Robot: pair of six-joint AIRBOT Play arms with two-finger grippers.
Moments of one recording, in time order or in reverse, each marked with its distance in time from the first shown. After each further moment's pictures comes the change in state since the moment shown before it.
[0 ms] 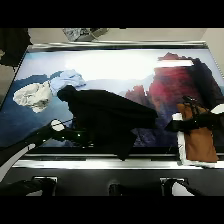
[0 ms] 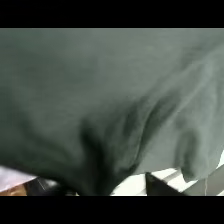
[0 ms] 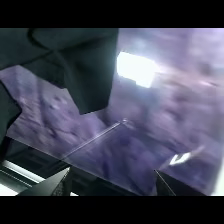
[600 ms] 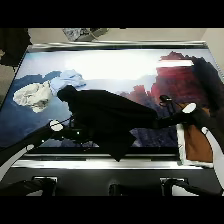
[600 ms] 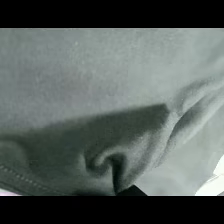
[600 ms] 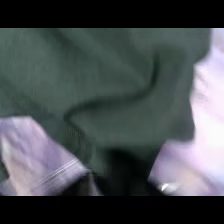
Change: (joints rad) left arm 0.028 0.040 -0.003 -0.031 0.087 0.006; right arm 0.285 -0.131 -0.031 0.038 -0.307 -0.024
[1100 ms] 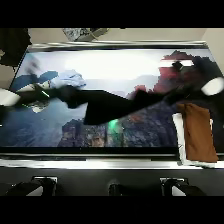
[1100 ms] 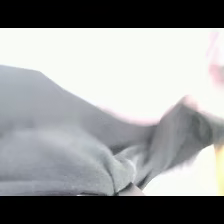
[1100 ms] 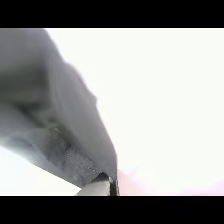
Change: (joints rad) left arm 0.290 0.251 0.572 0.039 -0.033 0.128; right arm 0.042 0.273 0.422 -0.214 0.027 -0.008
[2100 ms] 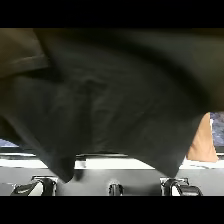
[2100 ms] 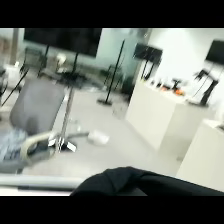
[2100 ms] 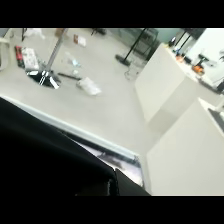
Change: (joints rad) left arm 0.295 0.209 0.657 0.314 -0.214 -0.264; right arm 0.001 0.432 0.306 -0.337 -0.058 0.224
